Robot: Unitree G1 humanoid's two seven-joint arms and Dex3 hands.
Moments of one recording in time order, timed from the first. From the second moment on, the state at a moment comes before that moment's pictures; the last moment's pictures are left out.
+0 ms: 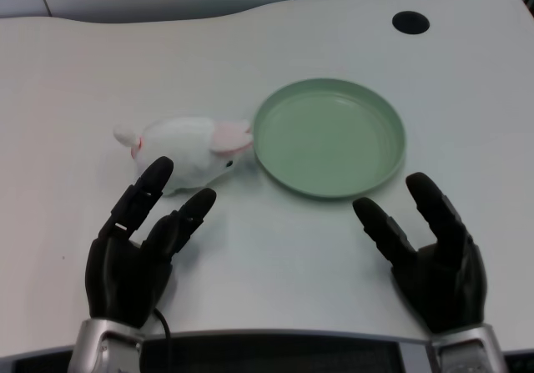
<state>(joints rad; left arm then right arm) -0.28 -0.09 0.40 0.90 -0.56 -0.44 -0.76 -0.35 0.06 -0.55 1.07 0.66 -0.29 1.07</state>
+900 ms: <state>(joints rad) -0.32 -0.06 0.41 0.90 -0.54 -0.44 -0.75 -0.36 0.06 -0.54 1.09 0.65 -0.30 1.07</state>
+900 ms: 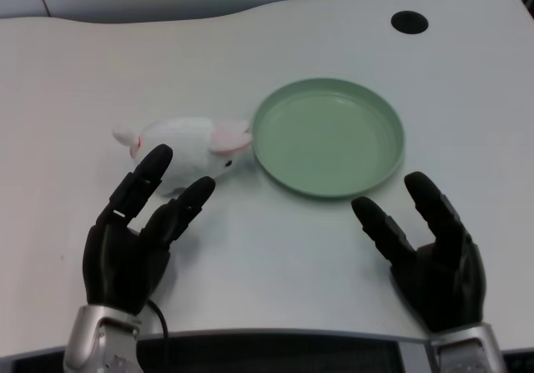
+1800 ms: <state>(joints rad) -0.54 0.37 0.12 1.00 0.14 -1.01 -0.42 -0.37 0.06 -0.55 1.09 0.66 -0.31 1.07</state>
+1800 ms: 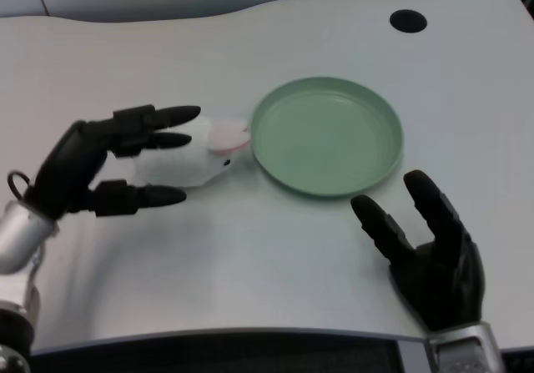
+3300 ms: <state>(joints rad) -0.95 0.43 -0.61 1.29 0.92 -0.62 0.47 -0.28 0.09 -0.56 0.95 0.73 -0.27 1.20</state>
